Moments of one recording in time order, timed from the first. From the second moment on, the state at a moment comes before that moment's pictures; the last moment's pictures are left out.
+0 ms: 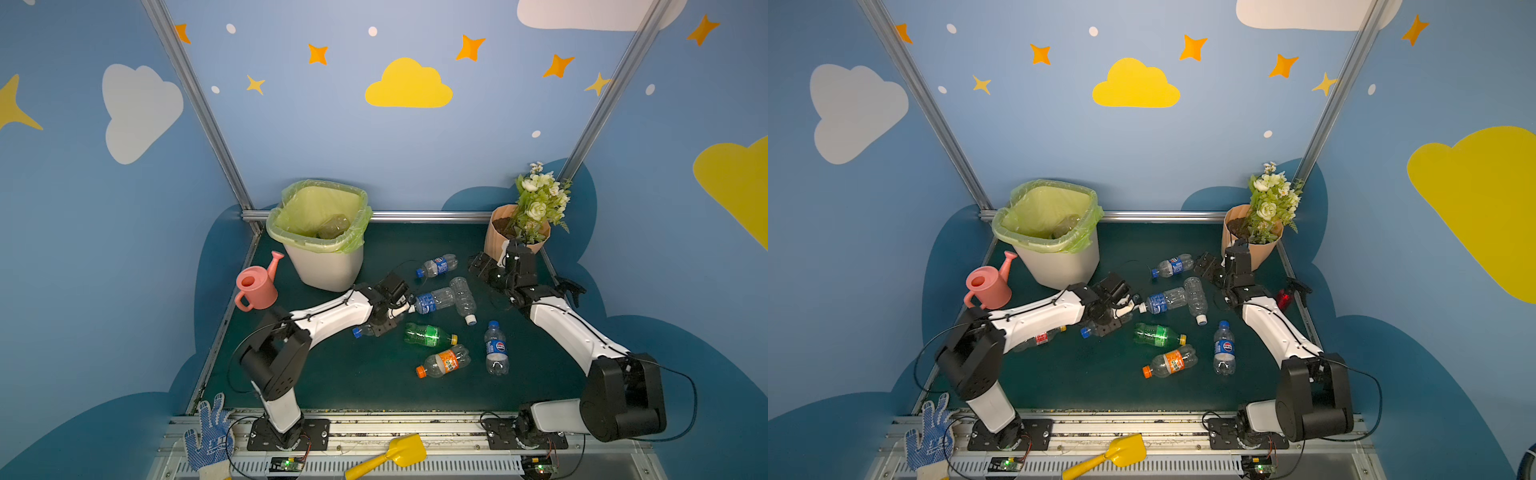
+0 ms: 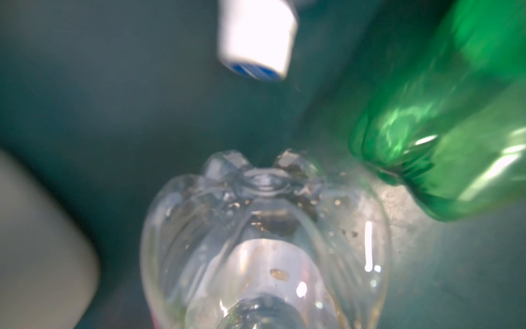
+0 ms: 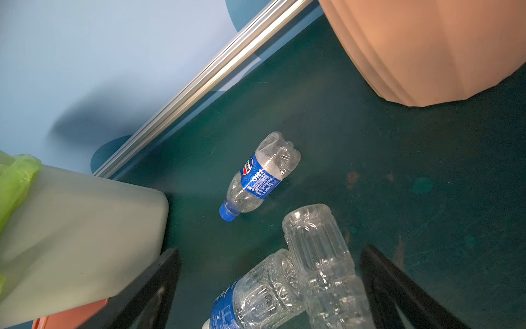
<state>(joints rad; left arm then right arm) -0.72 1.67 1.18 -0.69 -0.17 0.35 0.20 1.38 0.92 -0.11 -0.11 0.68</state>
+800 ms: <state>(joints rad) -0.68 0.95 1.18 0.15 -0.37 0.51 0.20 1.38 0.92 -0.08 -0.15 0.70</state>
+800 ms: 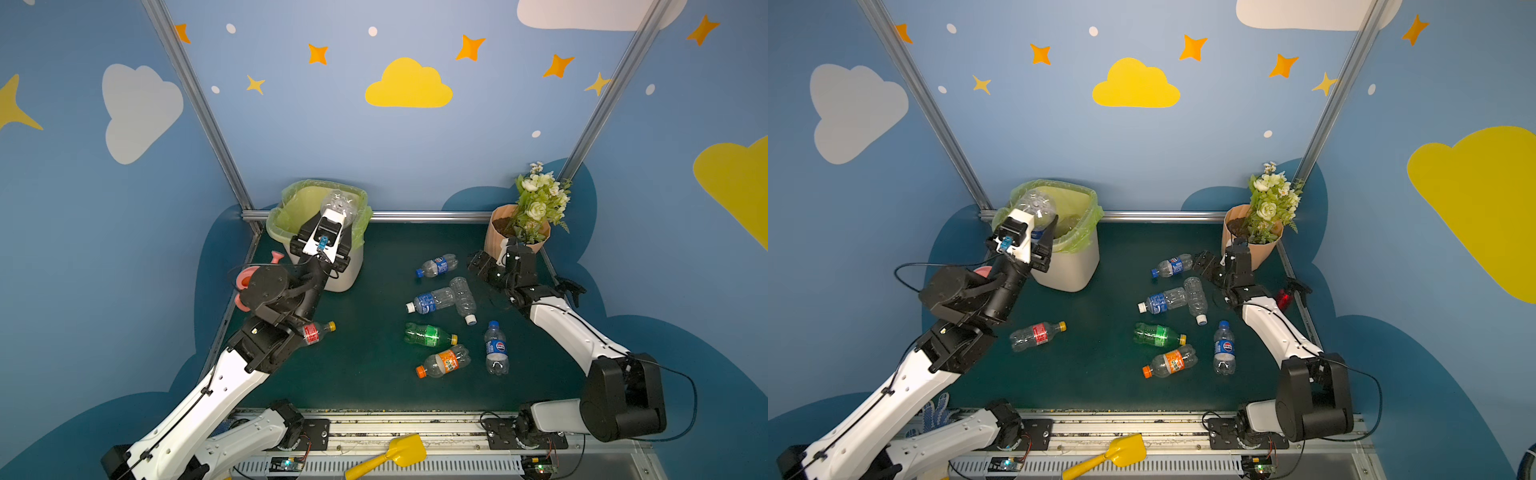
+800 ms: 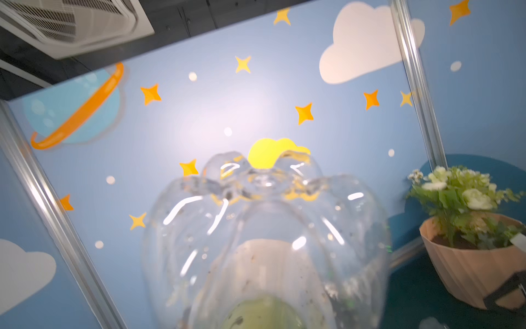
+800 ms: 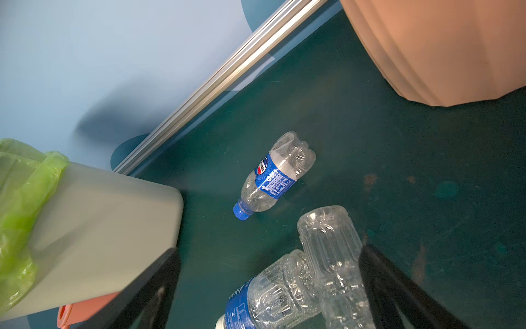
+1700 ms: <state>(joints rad) -0.29 1.02 1.16 0.18 -0.11 0.09 0.17 1.20 0.87 -0.17 -0.02 0.63</state>
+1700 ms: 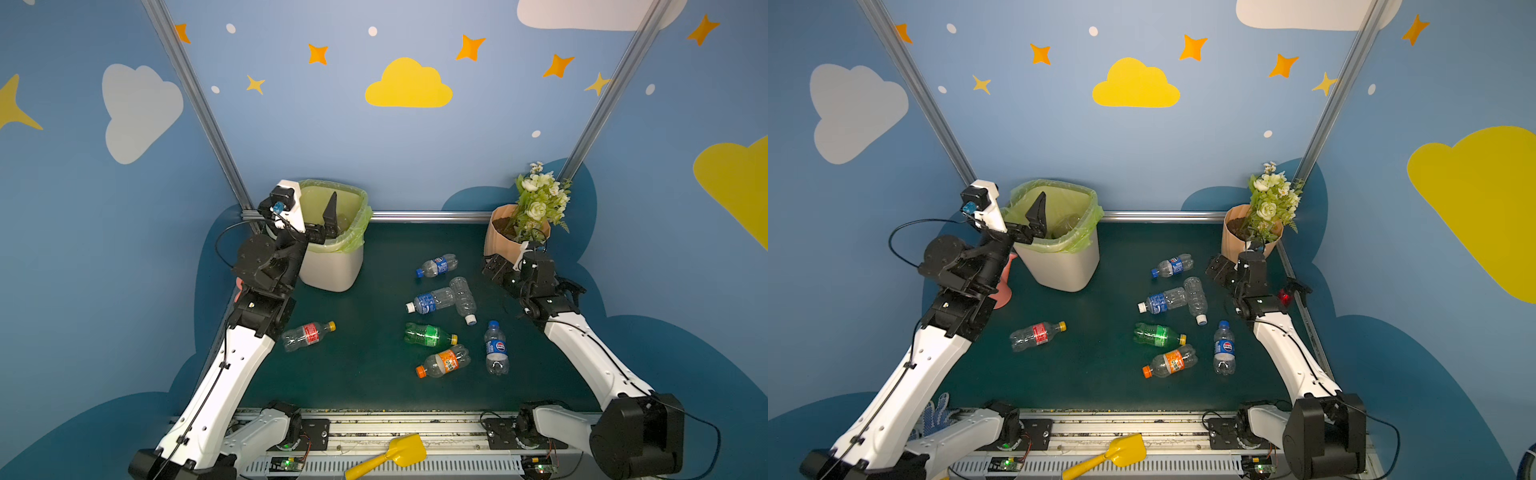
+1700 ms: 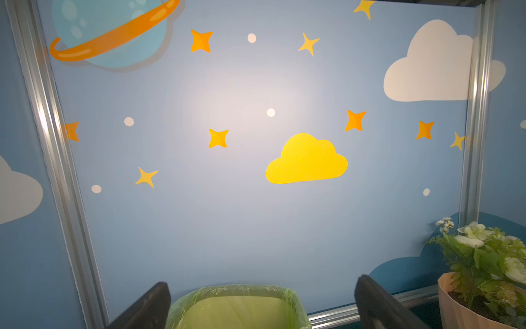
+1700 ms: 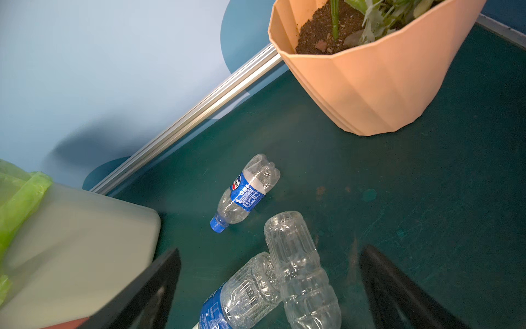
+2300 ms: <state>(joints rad) -0.28 0.70 0.88 -0.28 -0.55 -0.36 0.17 1.31 0.87 -0.16 -0.12 0.65</state>
